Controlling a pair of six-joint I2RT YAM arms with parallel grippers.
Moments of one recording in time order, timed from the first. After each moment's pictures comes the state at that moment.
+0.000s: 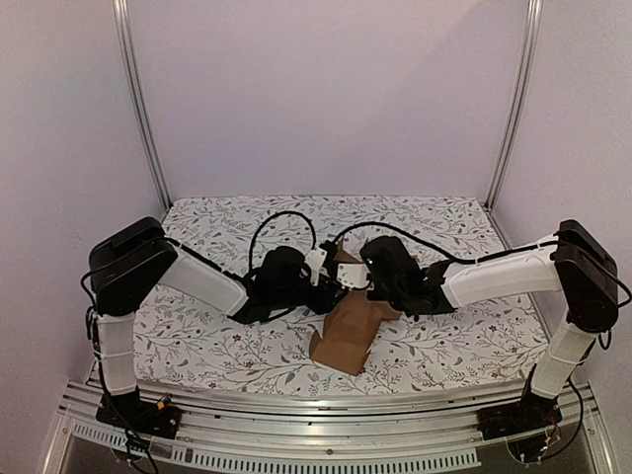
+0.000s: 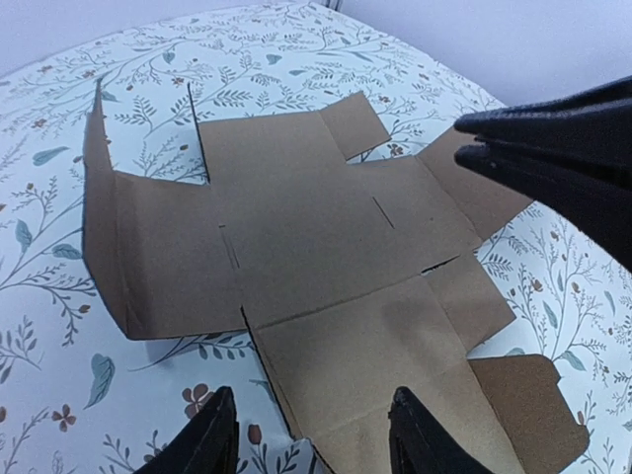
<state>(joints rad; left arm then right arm) -0.89 2.03 0.99 0.59 0.03 -0.21 0.96 1.74 0.99 0.13 0.70 -0.91</state>
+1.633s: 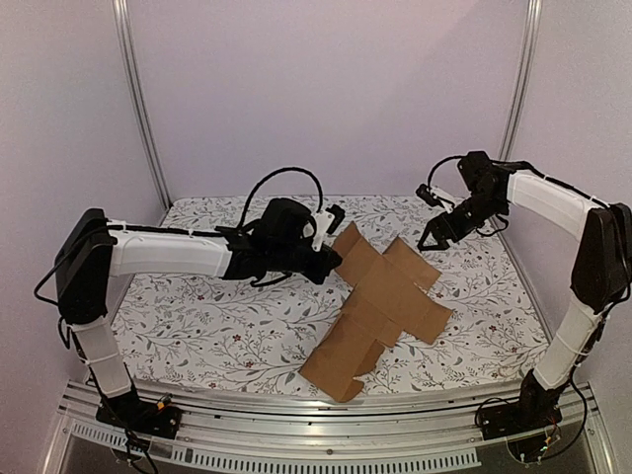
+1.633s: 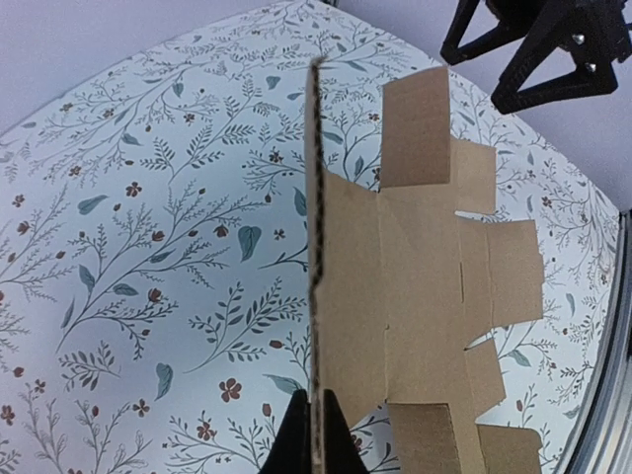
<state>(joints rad) -0.88 1.84 1.27 -0.02 0.03 -0.16 0.27 1.74 1.48 -0.88 -0.42 -0.32</state>
